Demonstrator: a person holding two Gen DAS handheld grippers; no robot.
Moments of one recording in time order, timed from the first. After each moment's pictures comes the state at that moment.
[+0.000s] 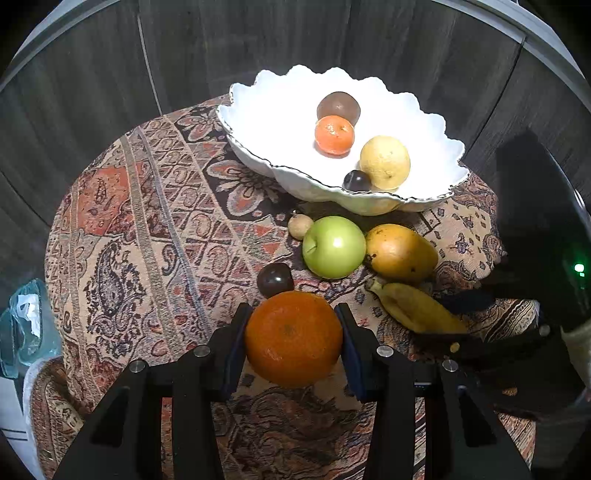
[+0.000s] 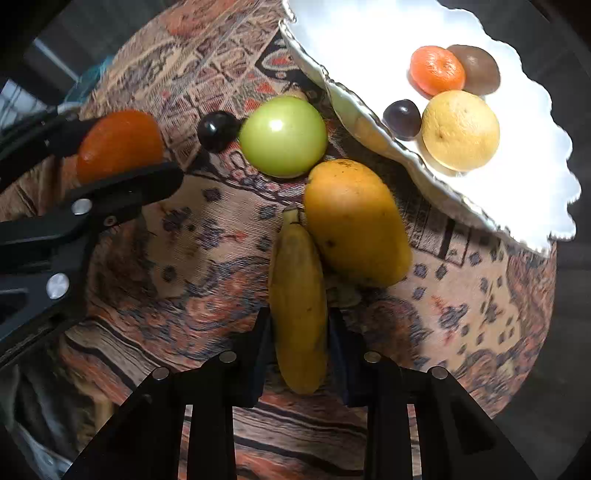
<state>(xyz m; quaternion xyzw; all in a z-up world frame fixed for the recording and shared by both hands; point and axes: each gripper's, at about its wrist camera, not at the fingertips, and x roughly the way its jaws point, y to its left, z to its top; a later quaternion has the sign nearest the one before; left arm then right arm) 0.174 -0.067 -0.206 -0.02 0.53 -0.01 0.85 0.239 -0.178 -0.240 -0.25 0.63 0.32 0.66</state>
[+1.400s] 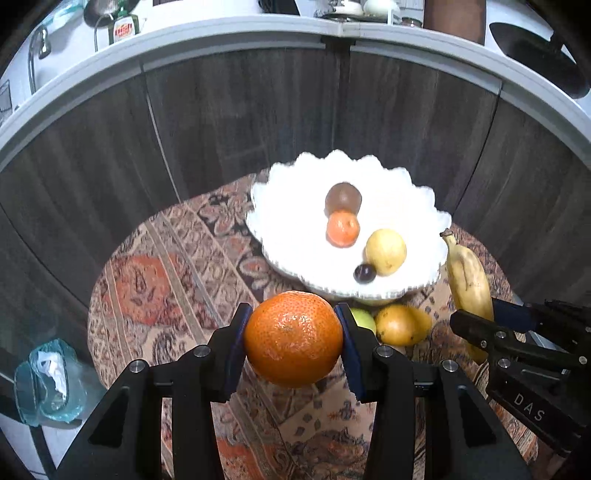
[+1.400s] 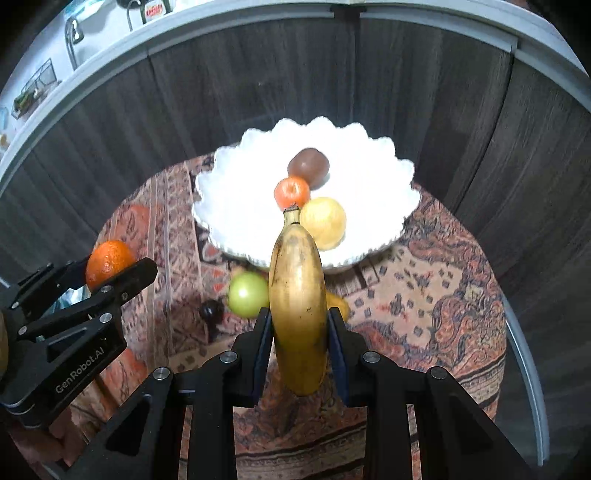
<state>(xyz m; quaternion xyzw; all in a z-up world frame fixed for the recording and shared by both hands) 0.190 -0.042 -0.129 0.02 0.43 -0.03 0.90 0.209 -0.214 -0.136 0.00 0.49 0.13 0.86</state>
